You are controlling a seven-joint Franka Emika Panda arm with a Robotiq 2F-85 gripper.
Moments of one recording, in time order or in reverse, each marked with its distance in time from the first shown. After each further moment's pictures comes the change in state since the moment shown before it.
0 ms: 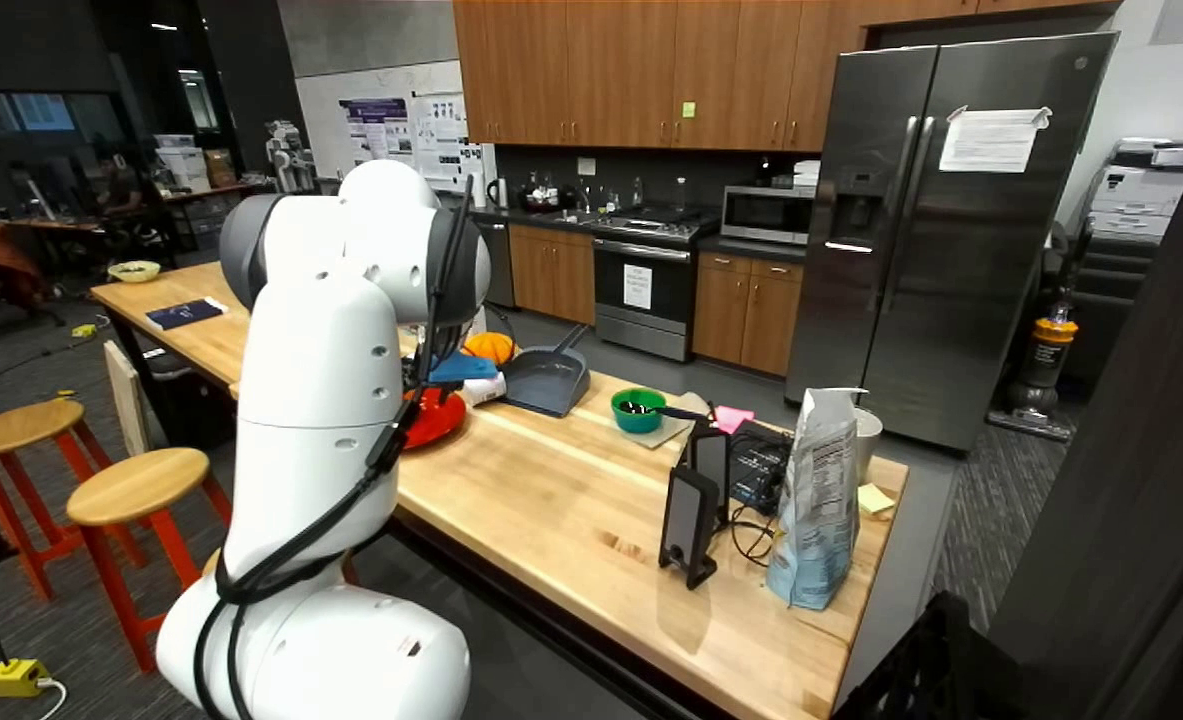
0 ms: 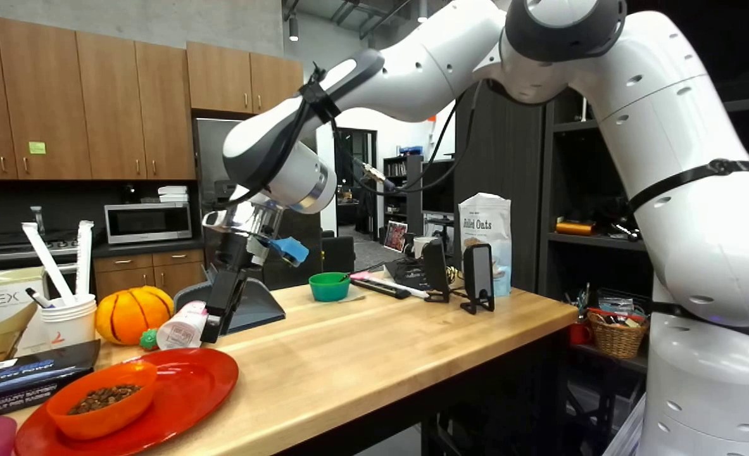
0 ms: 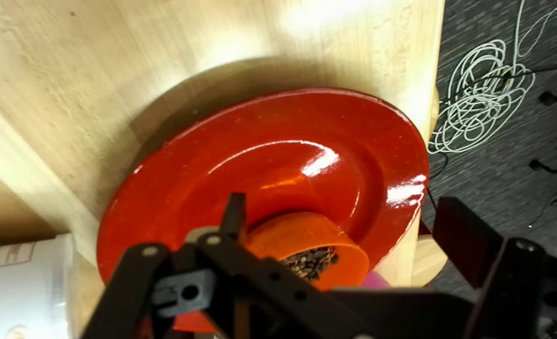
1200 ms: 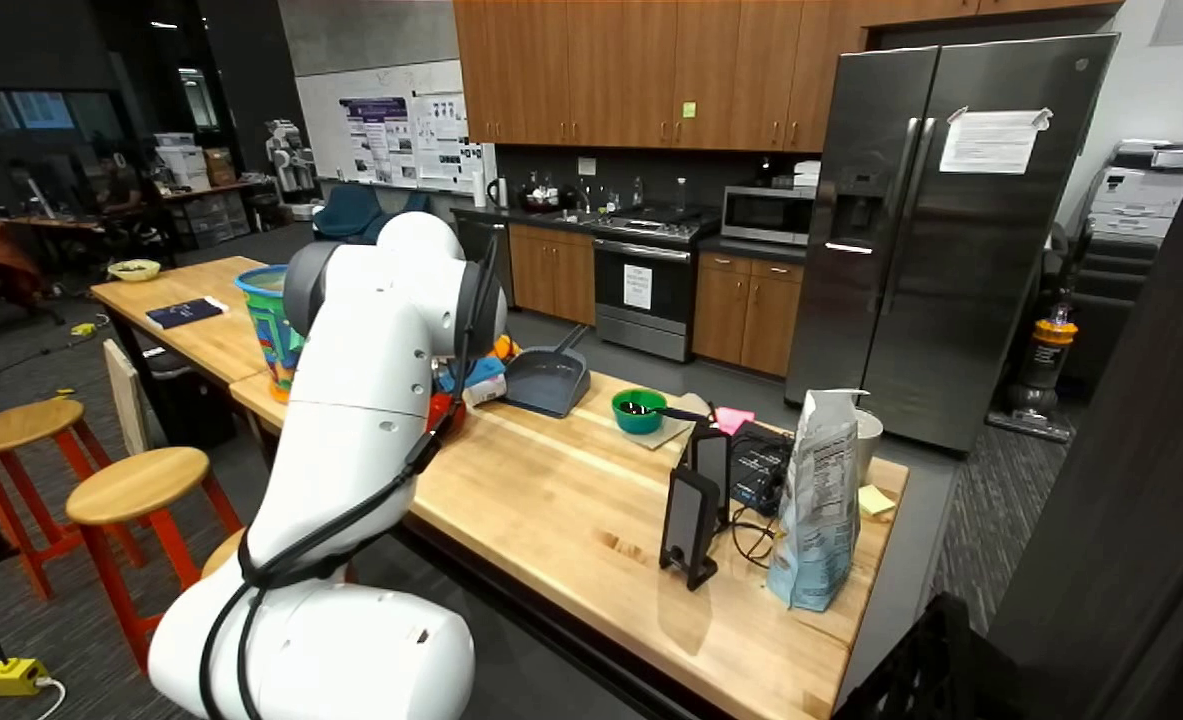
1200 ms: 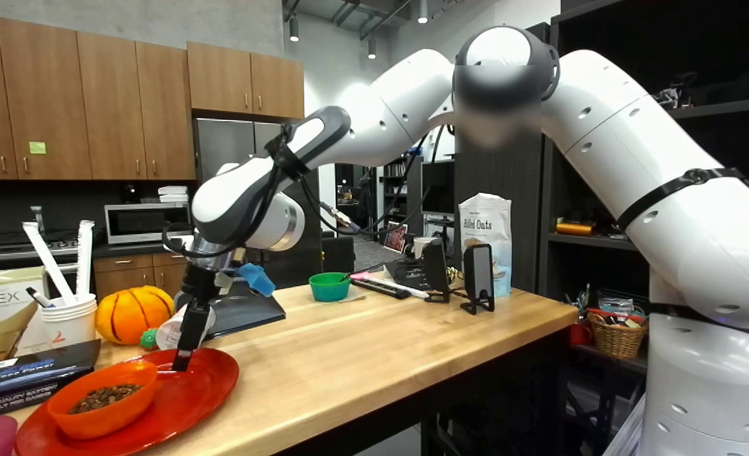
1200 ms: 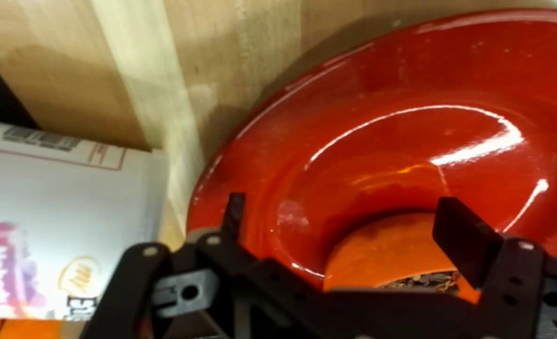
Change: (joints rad) arm 0.092 0.258 -0.048 0.230 -0.272 0.182 -0.054
